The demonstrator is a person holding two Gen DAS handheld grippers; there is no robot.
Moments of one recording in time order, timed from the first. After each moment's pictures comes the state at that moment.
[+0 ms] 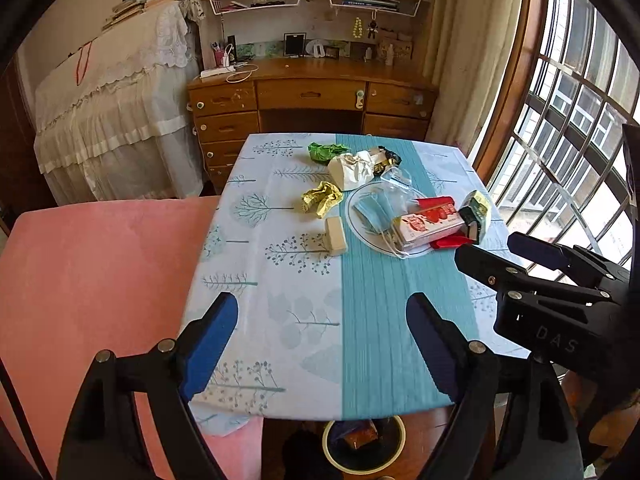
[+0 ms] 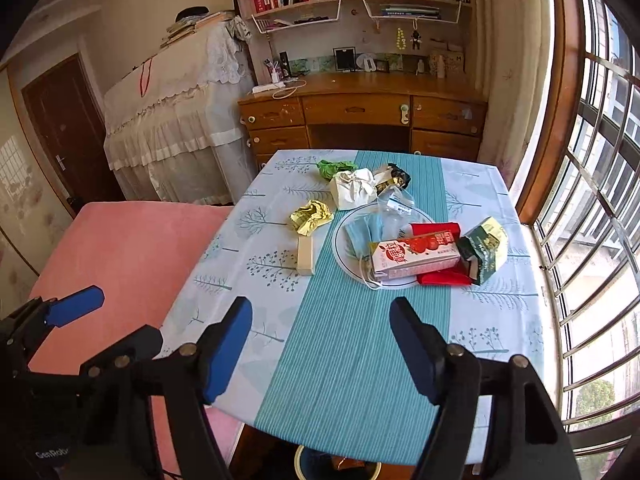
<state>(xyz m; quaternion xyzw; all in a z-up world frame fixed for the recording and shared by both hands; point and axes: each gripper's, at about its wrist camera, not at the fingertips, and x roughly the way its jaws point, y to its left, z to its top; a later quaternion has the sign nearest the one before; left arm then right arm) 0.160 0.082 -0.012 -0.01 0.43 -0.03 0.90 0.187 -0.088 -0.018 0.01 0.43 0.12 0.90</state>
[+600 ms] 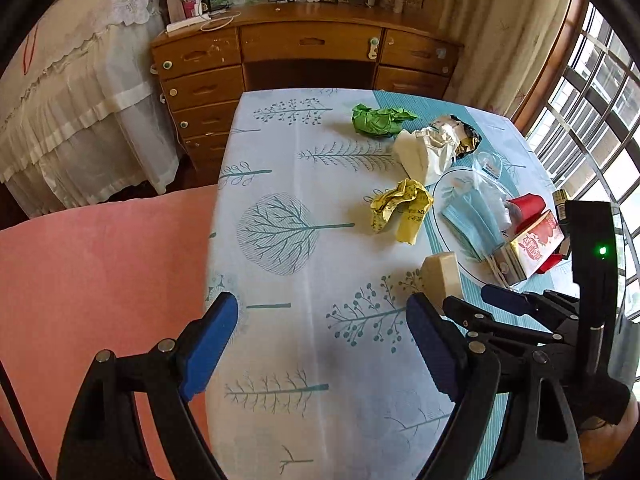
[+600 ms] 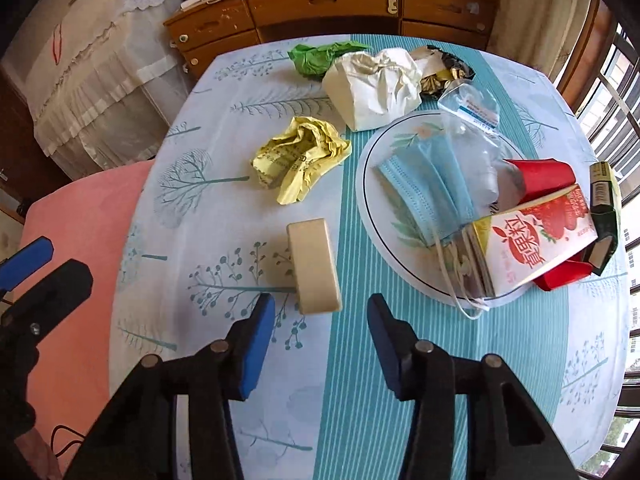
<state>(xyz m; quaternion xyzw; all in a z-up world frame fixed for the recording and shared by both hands) 0.373 0.168 -0.130 0.00 0.51 -0.08 0.86 0.355 -0.005 -0.178 0.03 0.58 0.04 0.82</state>
